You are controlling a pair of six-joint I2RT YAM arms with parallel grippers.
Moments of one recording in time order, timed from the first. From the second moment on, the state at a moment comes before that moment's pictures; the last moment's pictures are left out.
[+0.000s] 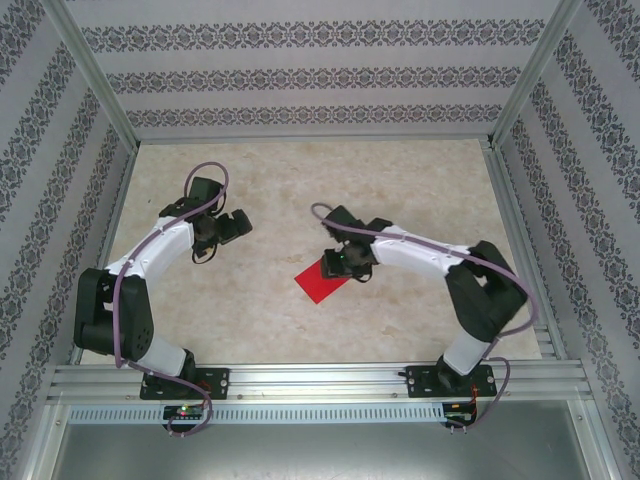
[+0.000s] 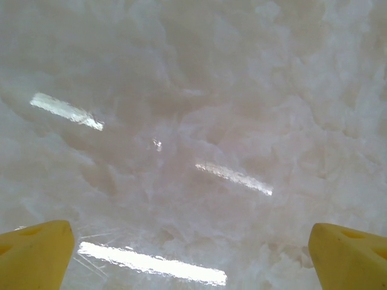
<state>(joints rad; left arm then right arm) -0.18 1.51 1.03 -0.65 0.07 -0.67 0.71 1.68 1.09 -0.65 -0.11 0.61</state>
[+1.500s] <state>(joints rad) -0.33 1.49 0.81 -0.39 0.54 -0.78 0.56 2.05 1.44 -0.50 -0.23 0.45</state>
